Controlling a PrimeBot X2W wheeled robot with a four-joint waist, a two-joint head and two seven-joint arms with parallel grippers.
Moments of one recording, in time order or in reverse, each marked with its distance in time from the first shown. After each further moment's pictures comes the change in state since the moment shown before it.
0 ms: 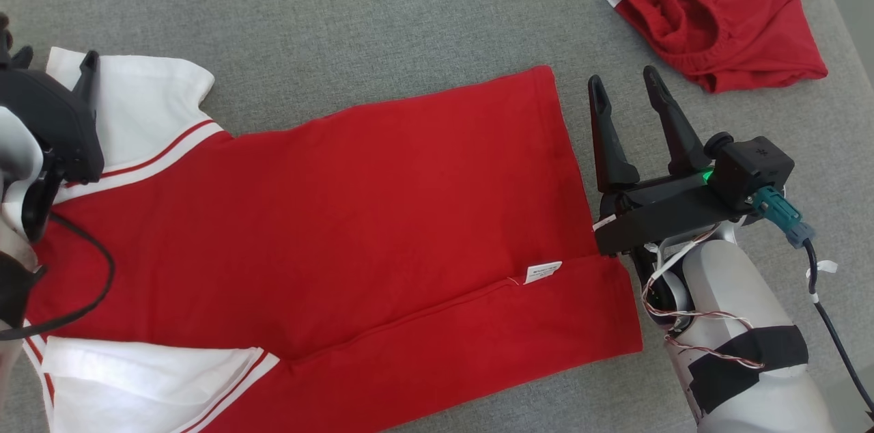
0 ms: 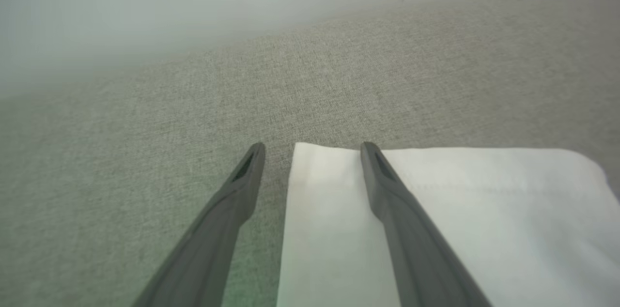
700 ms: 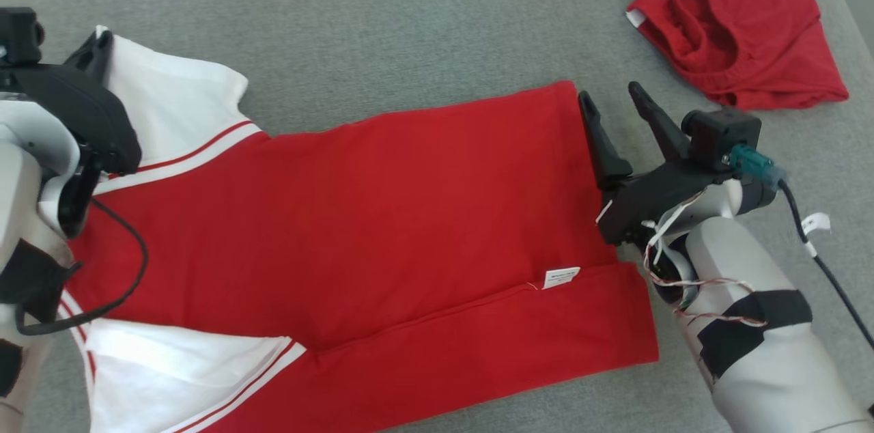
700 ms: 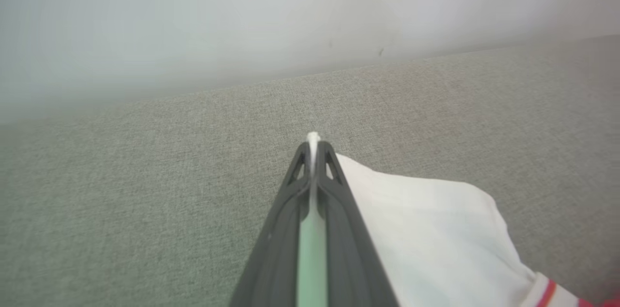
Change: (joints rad) left arm -0.021 -0.025 -0.098 0.011 -0.150 0.000 -0.108; right arm -0.121 -0.062 0.102 0.229 0.078 0.000 0.109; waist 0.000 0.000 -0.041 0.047
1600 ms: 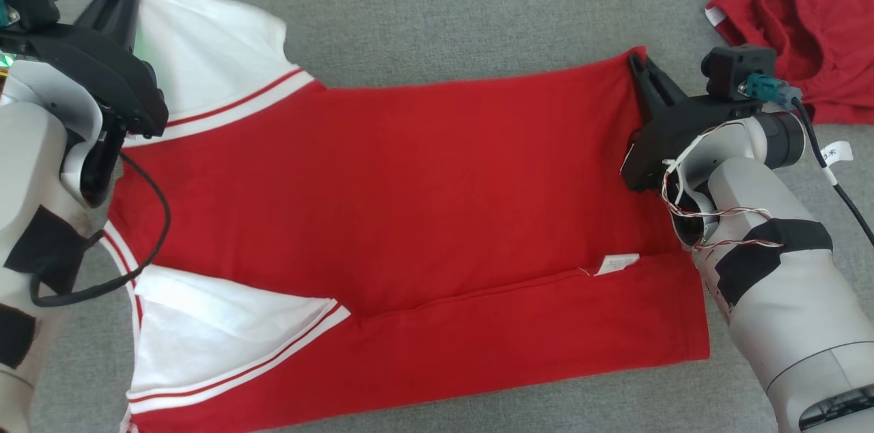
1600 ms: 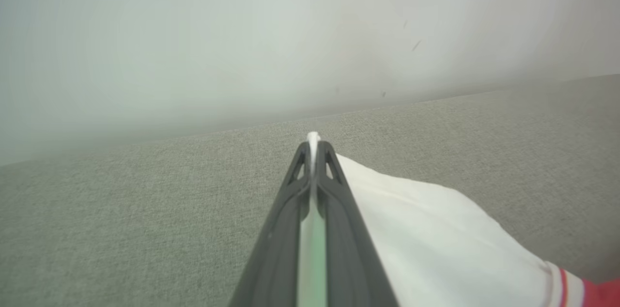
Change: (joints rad) left arm -0.087 -0.020 -0.130 -0.007 -0.095 0.000 -0.145; right arm -0.250 -0.029 0.046 0.346 0.060 0.000 0.047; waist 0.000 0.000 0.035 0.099
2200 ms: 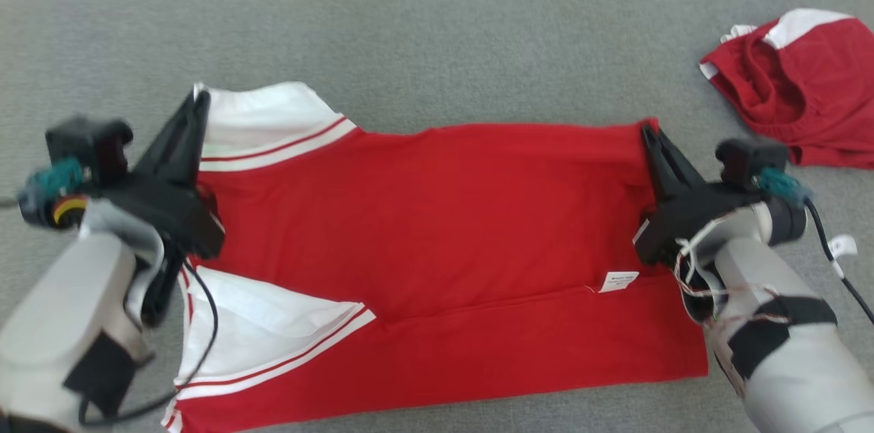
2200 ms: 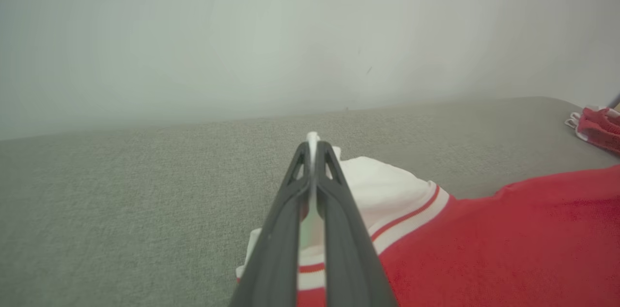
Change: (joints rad) left arm 0.284 0.017 -0.040 -0.187 -0.069 0.002 -0.174; right arm 0.185 -0.056 0.076 -0.074 0.109 0.000 -0.148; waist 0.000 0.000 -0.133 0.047
